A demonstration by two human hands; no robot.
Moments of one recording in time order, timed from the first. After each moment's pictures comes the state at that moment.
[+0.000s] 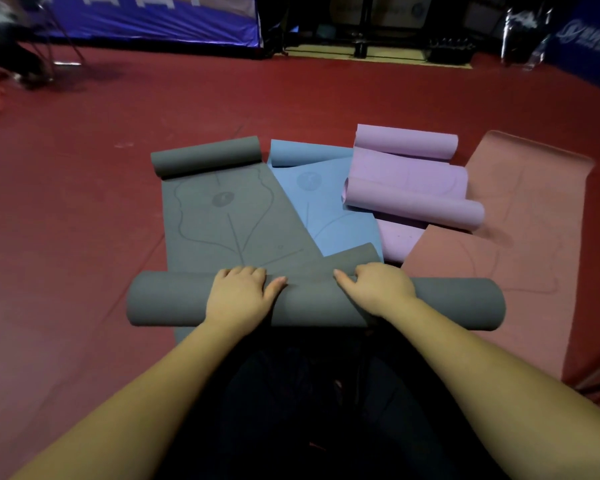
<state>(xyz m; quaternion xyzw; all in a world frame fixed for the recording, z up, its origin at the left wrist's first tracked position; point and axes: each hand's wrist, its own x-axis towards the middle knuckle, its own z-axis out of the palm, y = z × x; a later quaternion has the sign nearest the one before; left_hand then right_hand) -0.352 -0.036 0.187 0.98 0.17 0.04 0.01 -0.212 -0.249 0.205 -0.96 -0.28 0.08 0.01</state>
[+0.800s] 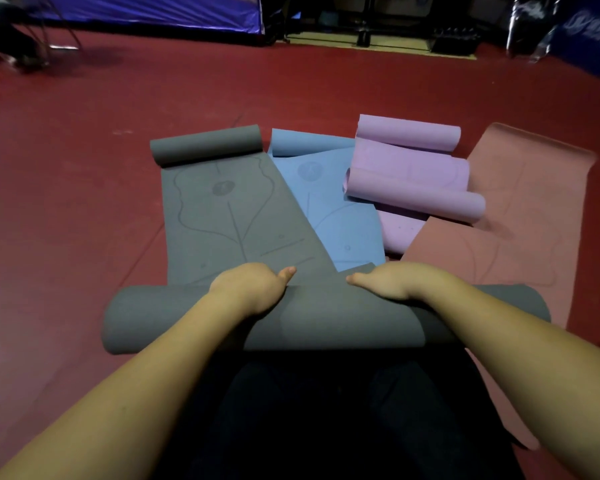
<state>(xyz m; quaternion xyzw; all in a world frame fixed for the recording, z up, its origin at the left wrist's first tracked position) -0.347 -0.054 0.234 0.94 0.24 -0.19 0.14 -0.211 -0.262 0.245 -0.90 -0.27 0.34 -0.02</state>
